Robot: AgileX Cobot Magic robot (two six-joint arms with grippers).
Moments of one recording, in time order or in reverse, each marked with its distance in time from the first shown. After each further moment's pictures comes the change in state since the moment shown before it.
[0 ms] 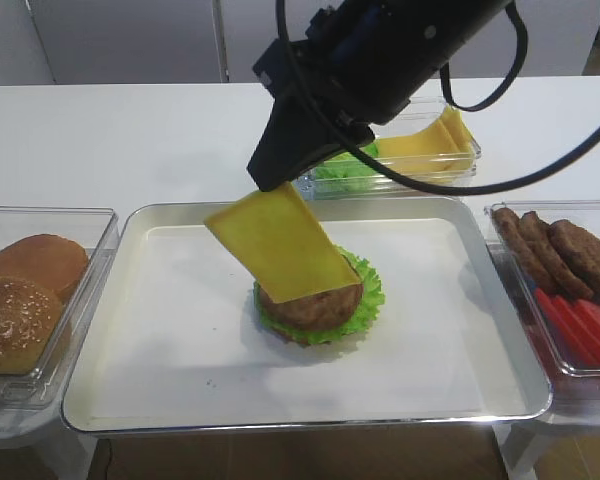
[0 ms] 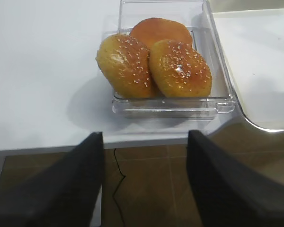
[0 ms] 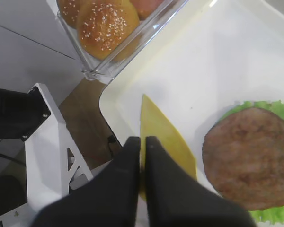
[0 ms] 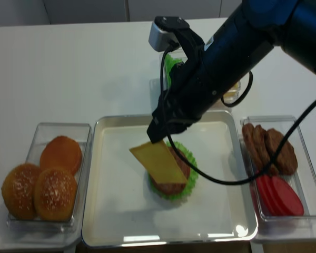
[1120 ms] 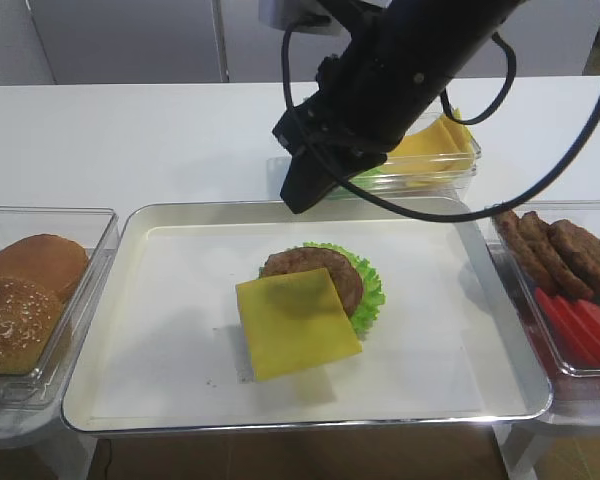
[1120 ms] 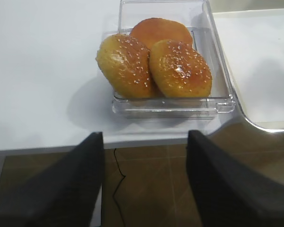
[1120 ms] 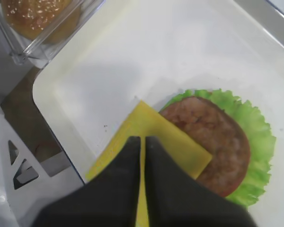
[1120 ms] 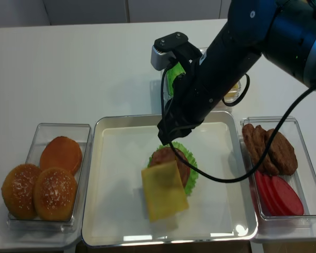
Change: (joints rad) left arm 0.000 0.000 0.000 0.000 0.000 0.000; right arm 0.000 0.066 0.000 -0.159 -0.059 -0.008
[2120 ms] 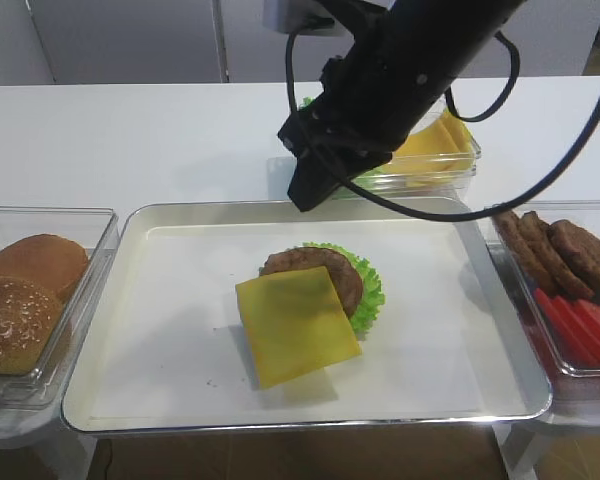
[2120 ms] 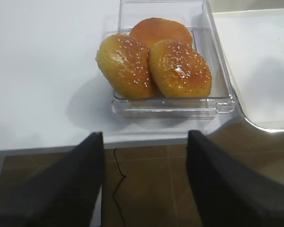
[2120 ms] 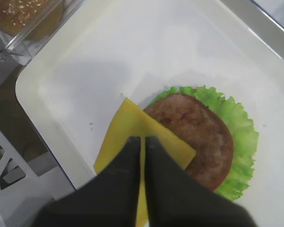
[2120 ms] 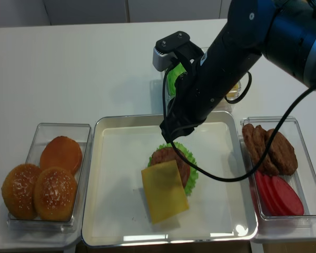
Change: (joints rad) left arm 0.000 0.000 0.000 0.000 0.000 0.000; right arm 0.000 0.000 0.000 -0.042 -0.012 0.013
